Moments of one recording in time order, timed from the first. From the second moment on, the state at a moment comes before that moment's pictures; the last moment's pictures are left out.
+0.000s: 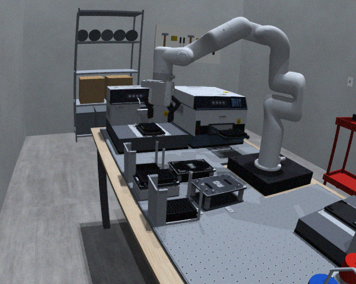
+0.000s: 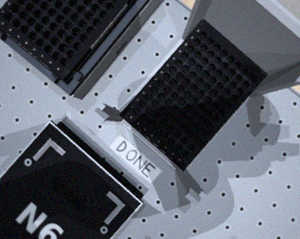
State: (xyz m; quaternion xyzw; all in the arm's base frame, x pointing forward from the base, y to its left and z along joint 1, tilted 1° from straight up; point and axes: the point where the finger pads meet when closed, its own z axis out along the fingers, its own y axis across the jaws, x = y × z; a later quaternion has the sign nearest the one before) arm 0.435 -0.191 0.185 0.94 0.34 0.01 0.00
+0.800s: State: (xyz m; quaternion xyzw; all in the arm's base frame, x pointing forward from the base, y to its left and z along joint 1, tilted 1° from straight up) arm 0.411 -0.253 0.185 0.91 0.42 0.01 0.01
